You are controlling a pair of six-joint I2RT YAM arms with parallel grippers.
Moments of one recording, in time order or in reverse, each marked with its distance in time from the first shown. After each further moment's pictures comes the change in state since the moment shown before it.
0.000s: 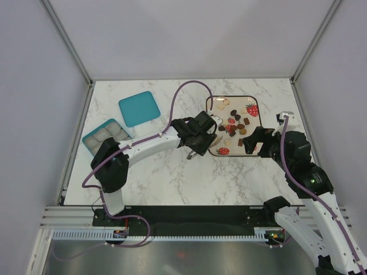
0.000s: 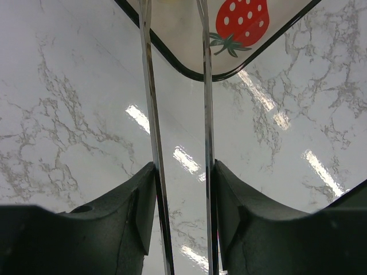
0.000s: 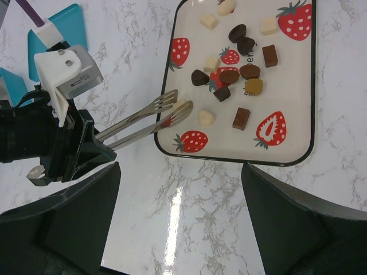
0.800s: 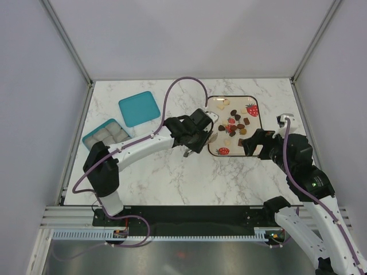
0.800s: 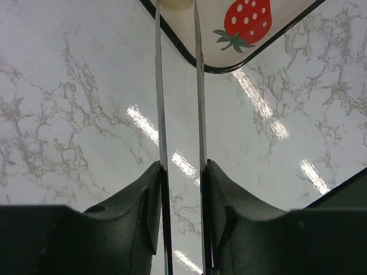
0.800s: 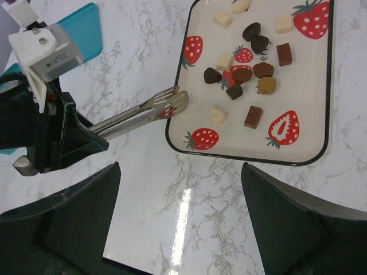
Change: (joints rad) left arm 0.000 -0.063 0.000 -0.042 -0.034 -0.036; right arm 0.000 -0.036 -0.016 0.001 -0.033 0.012
